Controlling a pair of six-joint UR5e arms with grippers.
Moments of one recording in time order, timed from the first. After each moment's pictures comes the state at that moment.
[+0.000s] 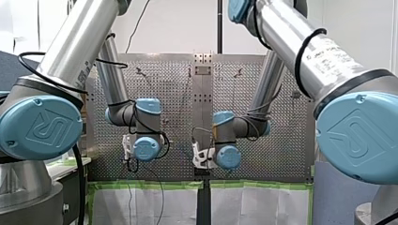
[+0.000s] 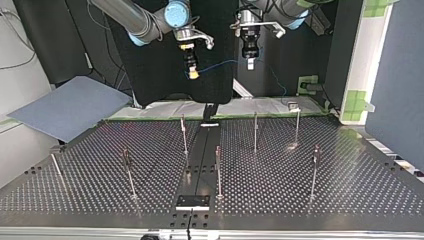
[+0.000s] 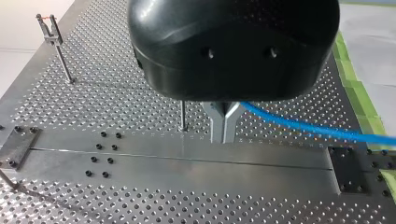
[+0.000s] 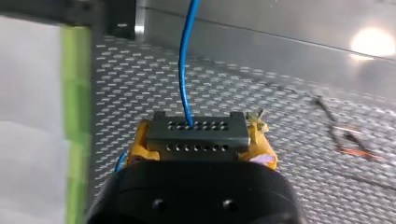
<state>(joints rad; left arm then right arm) -0.55 -1.99 -2.39 -1.89 -2.15 -1.63 2.38 -0.85 1.94 -0.89 1.86 1.46</state>
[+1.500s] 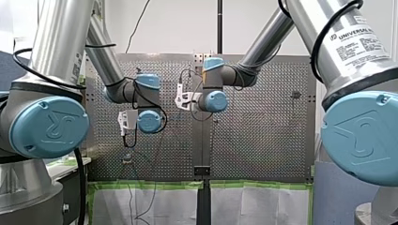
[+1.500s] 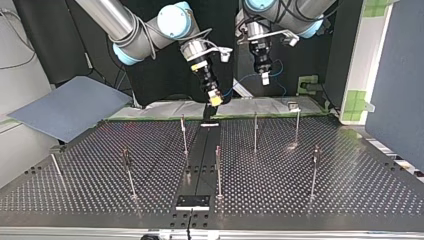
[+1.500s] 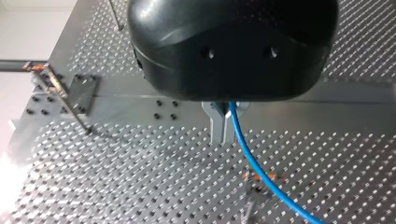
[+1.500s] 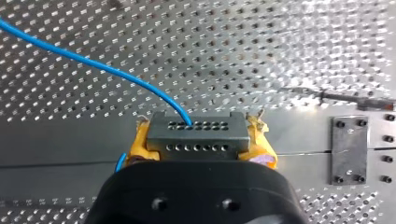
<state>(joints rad) -0.46 -1.77 -2.31 -2.13 -2.22 -1.59 2.42 -1.12 1.70 -0.61 1.63 1.64</state>
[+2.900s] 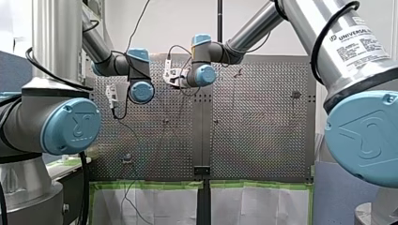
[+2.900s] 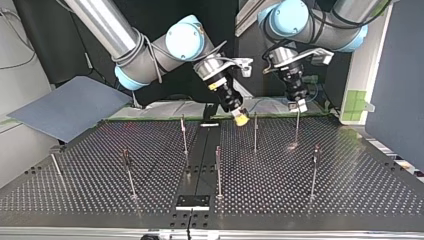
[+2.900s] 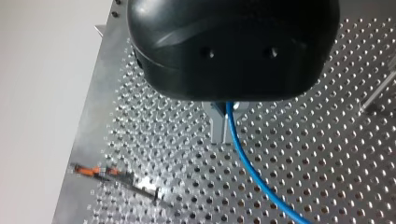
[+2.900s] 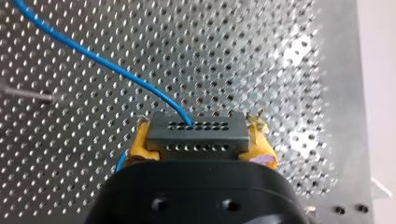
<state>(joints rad) -0.23 -1.58 -2.16 -2.38 -2.19 -1.61 2.45 -1.08 1.36 -0.31 1.51 1.67</state>
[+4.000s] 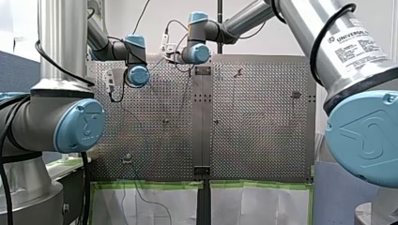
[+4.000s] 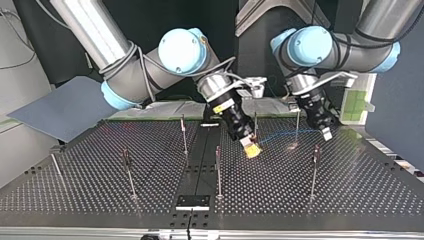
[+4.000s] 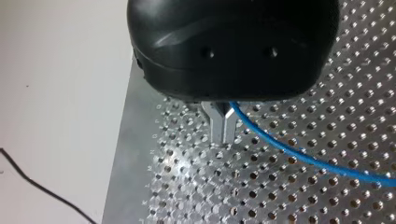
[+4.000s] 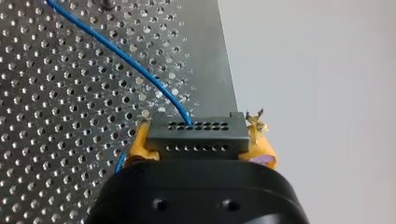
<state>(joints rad) -0.11 -1.58 -1.95 -2.53 -2.15 -1.64 2.46 -1.05 1.08 -0.22 1.50 1.71</state>
